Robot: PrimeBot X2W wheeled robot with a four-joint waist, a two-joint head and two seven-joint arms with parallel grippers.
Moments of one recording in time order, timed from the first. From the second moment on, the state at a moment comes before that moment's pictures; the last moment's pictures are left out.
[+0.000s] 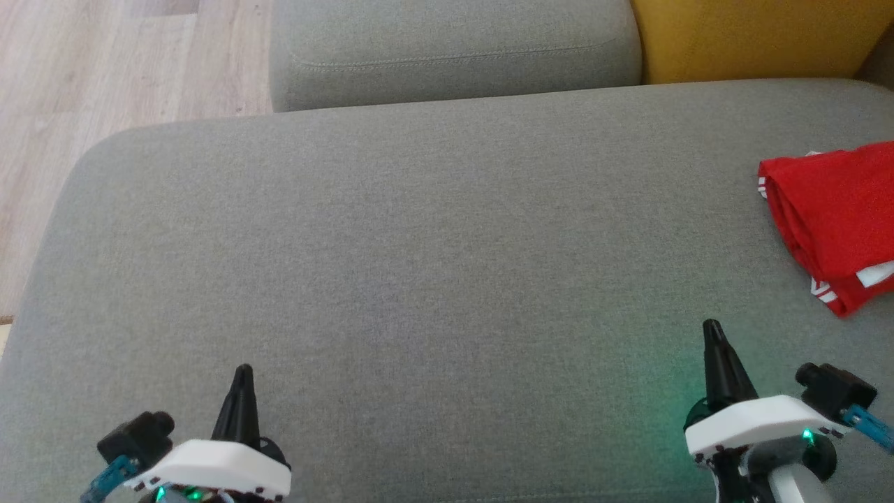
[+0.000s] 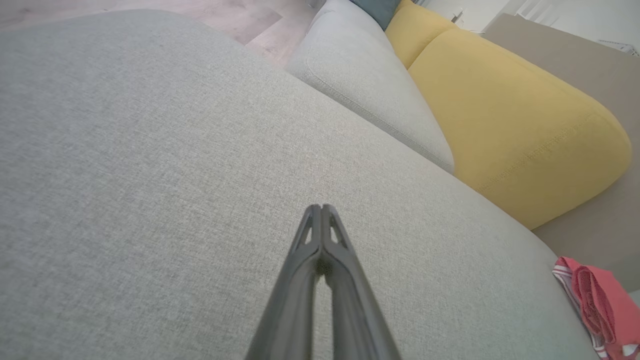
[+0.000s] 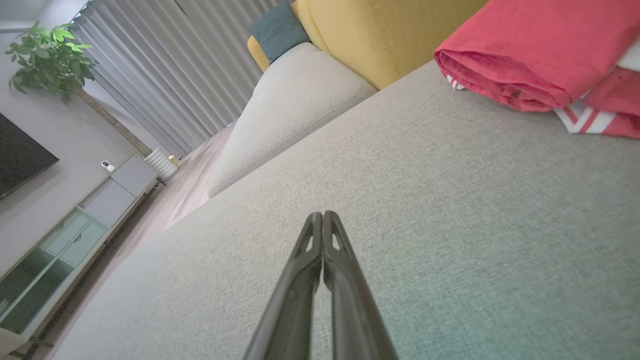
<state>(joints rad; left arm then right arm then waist) 0.09 0.06 -0.15 0.23 -0.64 0.05 -0.17 -0.03 -0.05 0.03 0.38 0.57 0.13 -0.10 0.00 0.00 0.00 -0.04</state>
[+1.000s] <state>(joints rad) 0.05 0.06 -0.09 0.24 -0.97 -0.01 -0.09 -0.03 -0.05 -0.02 0.35 0.91 0.13 -0.04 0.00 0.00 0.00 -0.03</state>
